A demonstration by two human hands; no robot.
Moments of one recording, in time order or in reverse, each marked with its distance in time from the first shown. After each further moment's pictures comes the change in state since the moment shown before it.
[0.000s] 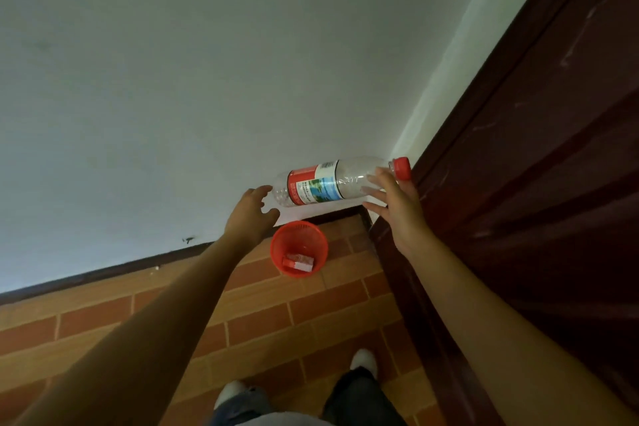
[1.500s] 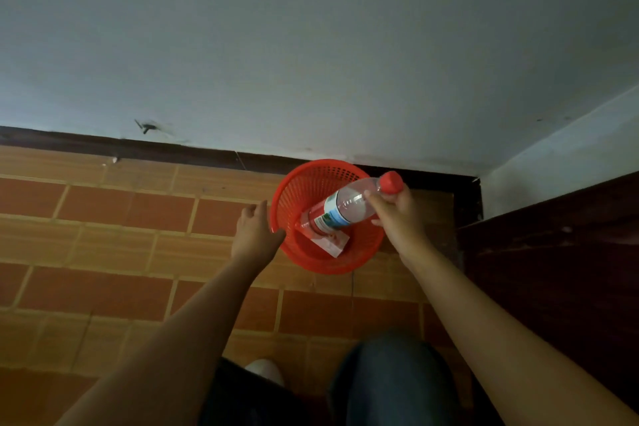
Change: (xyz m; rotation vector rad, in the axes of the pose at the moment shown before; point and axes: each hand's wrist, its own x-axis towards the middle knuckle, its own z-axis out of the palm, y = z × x) left_hand 0.195 -0.338 0.373 -0.029 0.046 -0.528; right_hand 0.319 0.453 0.024 -0.553 -0.368 0.068
